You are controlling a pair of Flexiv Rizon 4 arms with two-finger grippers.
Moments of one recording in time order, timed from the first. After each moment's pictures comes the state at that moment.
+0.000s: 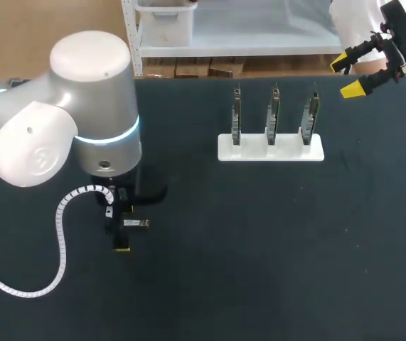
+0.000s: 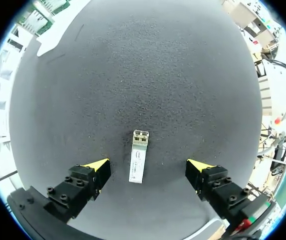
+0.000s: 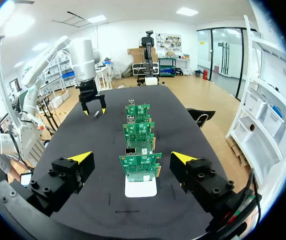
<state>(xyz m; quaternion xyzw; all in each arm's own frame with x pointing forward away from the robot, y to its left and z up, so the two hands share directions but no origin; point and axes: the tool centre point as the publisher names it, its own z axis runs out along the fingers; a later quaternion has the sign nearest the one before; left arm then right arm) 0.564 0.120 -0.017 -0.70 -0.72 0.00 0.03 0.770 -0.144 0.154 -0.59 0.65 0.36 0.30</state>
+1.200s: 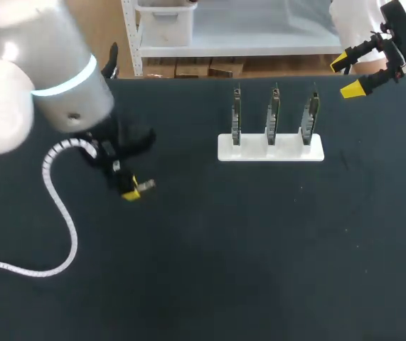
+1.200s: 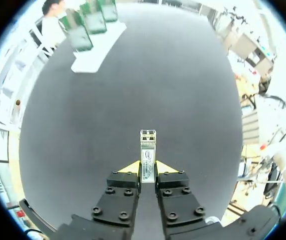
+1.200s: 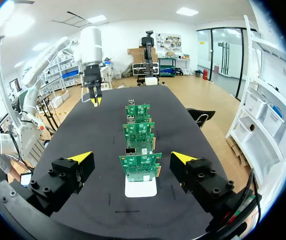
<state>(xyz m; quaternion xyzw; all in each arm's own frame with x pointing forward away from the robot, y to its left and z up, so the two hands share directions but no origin) 0.600 0.096 0.058 -0.63 -0.76 0.12 -0.07 0.770 -0.144 0.154 -0.59 0.65 0.36 0.30</state>
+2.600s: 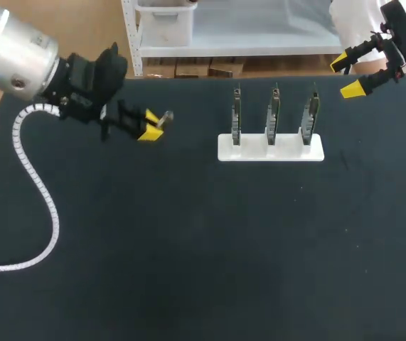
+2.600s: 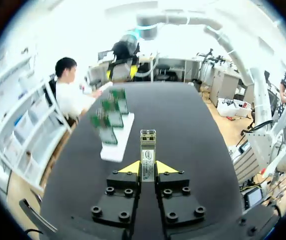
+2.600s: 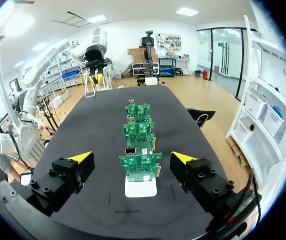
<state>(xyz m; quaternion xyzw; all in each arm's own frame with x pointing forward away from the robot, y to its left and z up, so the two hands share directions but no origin) 0.643 0.031 0.167 -0.63 -0.65 0.27 -0.32 0.770 -0.144 0.154 -0.59 0.65 0.36 0.30</state>
